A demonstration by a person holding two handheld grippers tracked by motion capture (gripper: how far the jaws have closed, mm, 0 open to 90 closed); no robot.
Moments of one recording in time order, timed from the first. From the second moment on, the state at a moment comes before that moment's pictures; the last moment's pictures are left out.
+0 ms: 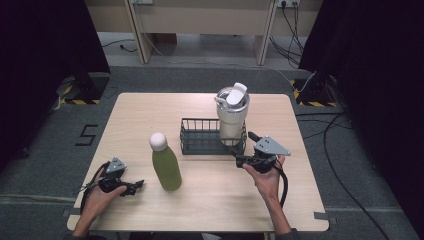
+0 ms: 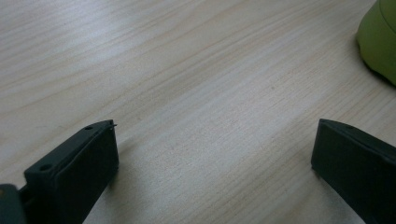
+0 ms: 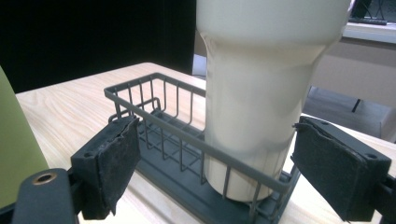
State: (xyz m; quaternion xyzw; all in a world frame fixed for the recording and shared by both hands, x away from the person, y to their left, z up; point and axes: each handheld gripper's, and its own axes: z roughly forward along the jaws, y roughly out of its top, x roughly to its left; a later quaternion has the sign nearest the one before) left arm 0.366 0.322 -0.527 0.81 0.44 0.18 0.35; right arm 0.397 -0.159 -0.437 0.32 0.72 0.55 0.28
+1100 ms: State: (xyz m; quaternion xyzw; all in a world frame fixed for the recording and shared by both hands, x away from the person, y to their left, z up) left arm 0.366 0.322 -0.527 0.81 0.44 0.18 0.35; right arm 0.371 -0.170 -0.457 0.32 0.74 0.52 0.27
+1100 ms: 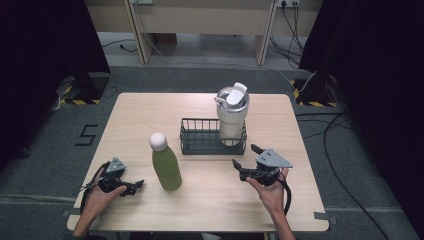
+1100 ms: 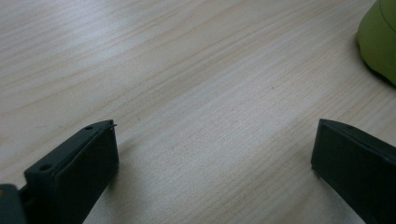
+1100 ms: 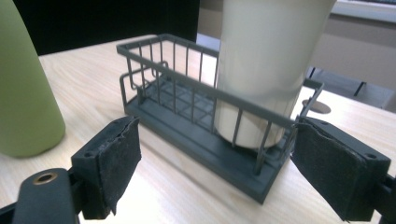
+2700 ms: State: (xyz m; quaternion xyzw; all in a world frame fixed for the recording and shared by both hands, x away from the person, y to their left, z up) left arm 0.366 0.322 -0.527 0.81 0.44 0.18 0.35; right arm 0.333 -0.185 -0.498 0.35 0.78 0.46 0.24
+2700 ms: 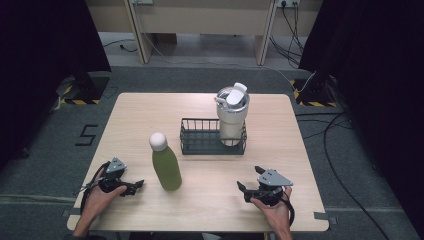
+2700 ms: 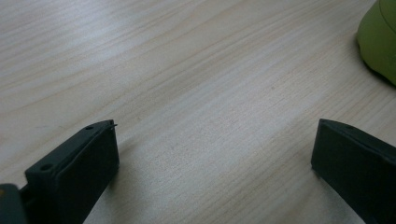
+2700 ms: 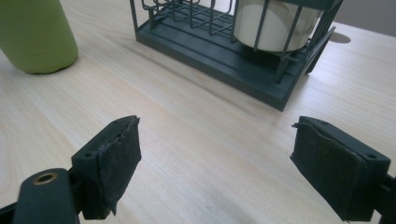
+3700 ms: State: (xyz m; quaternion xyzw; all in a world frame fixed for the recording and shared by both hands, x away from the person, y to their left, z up) left arm 0.366 0.322 -0.527 0.81 0.44 0.18 0.35; right arm 0.323 -0.197 -0.517 0.40 0.81 0.38 0.19
